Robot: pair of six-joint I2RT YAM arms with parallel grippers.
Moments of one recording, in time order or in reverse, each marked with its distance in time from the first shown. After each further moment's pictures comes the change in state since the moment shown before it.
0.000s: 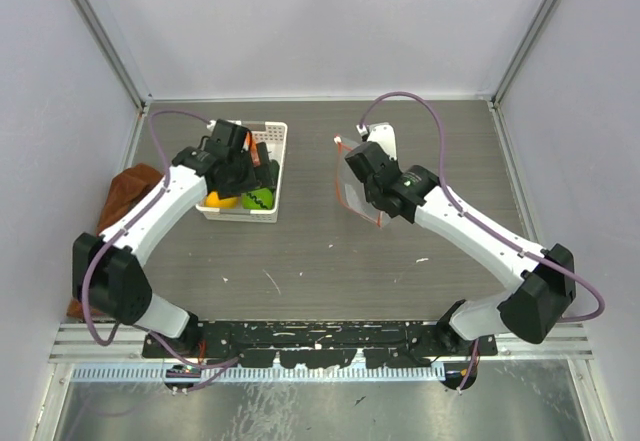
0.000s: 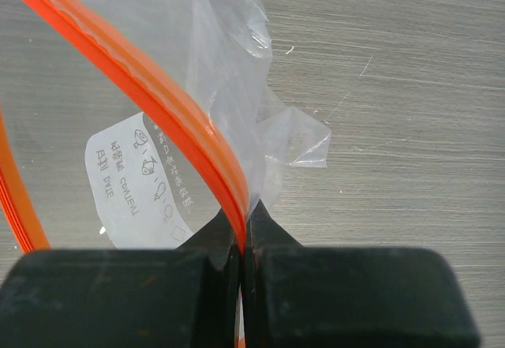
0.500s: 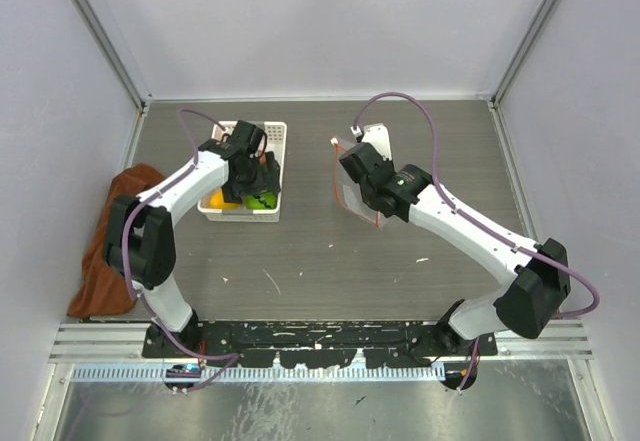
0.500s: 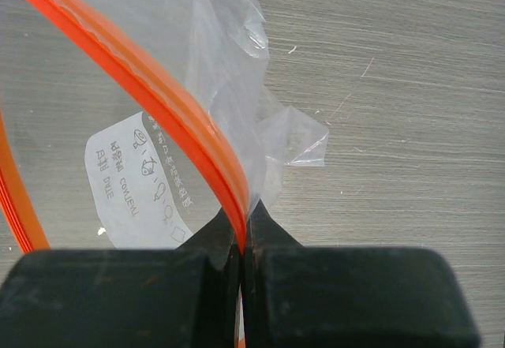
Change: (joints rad) left arm 0.016 0.268 0.066 -0.032 -0.063 0.023; right arm 0.020 0.037 0.017 -0.006 0.021 0.000
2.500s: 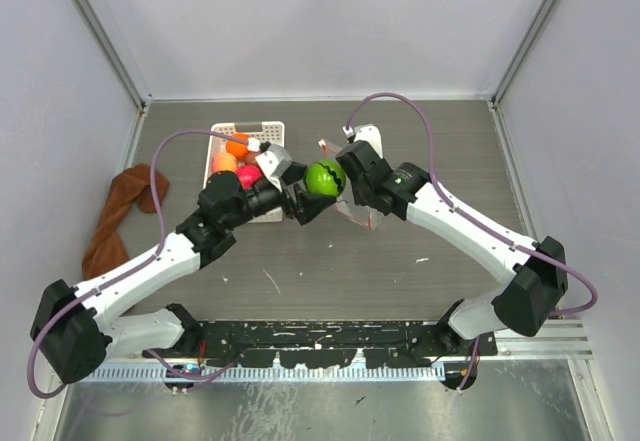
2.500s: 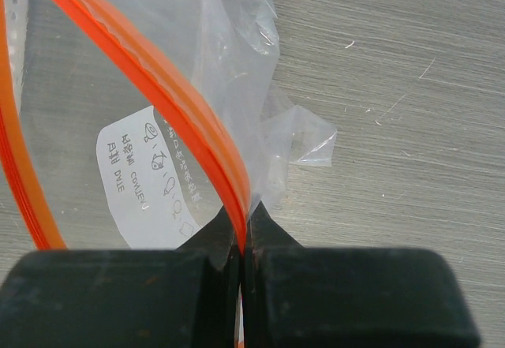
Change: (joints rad) left arm -0.314 -0.611 -0.548 1.128 0.430 0.389; right arm 0.014 0.018 0.032 0.000 -0.126 -0.001
